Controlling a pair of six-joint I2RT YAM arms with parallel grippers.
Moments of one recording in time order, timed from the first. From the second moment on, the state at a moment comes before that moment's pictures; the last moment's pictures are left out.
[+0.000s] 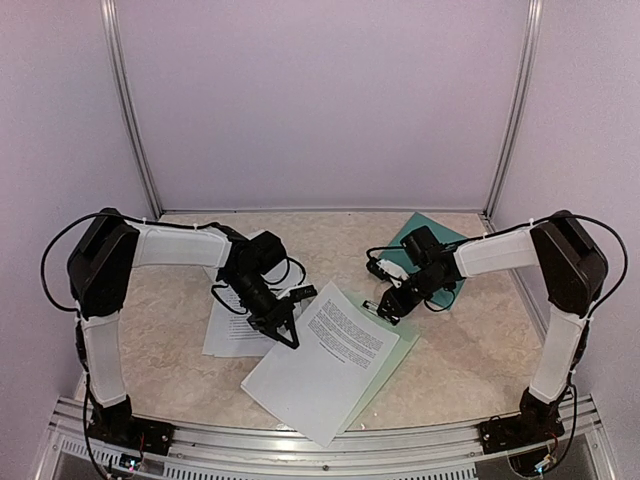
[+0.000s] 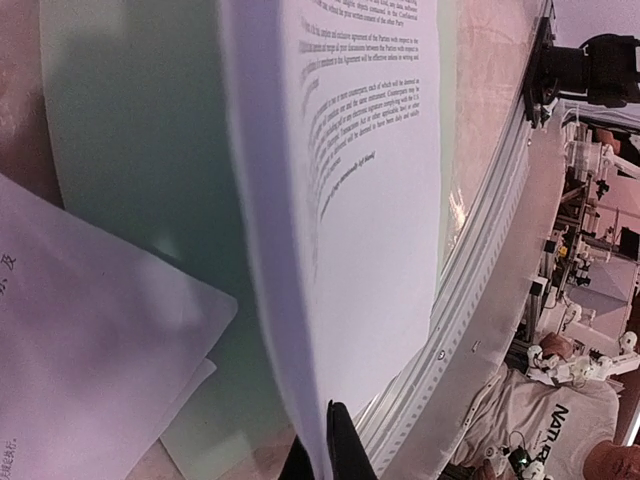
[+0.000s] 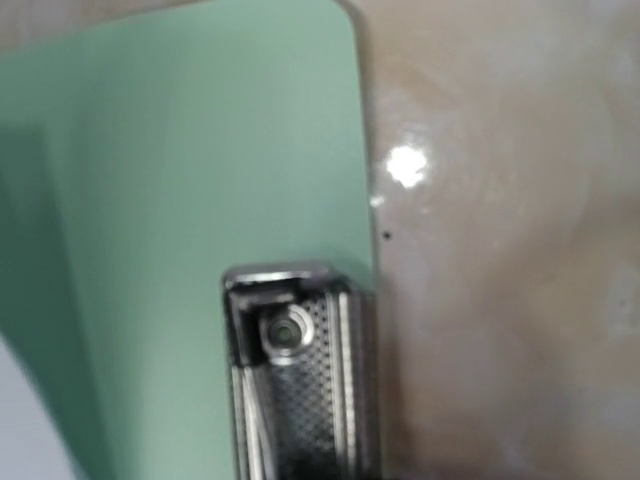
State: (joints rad) left arm -0.70 1.98 1.35 -0.86 0.78 -0.01; right arm 0.55 1.87 1.08 -0.28 -0.34 -0.16
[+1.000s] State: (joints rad) left arm -0.68 2.11 1.43 -0.91 0.86 0.03; right arm 0.51 1.90 1.08 -0.26 -0.49 -0.11
